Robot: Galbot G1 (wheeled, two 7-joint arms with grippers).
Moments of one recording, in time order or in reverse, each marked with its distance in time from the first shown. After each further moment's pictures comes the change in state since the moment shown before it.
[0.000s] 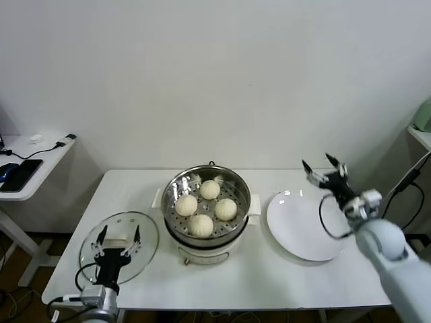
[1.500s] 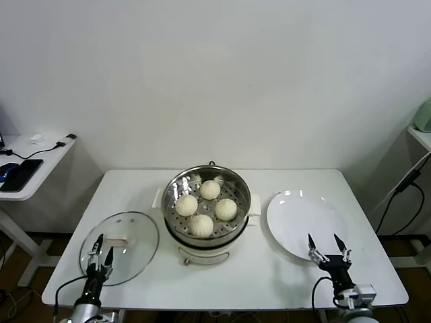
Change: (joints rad) left arm -0.117 0.149 -0.022 0.503 1.251 -0.057 -0.362; right arm -0.399 0.280 0.129 0.107 -0.207 0.023 0.131
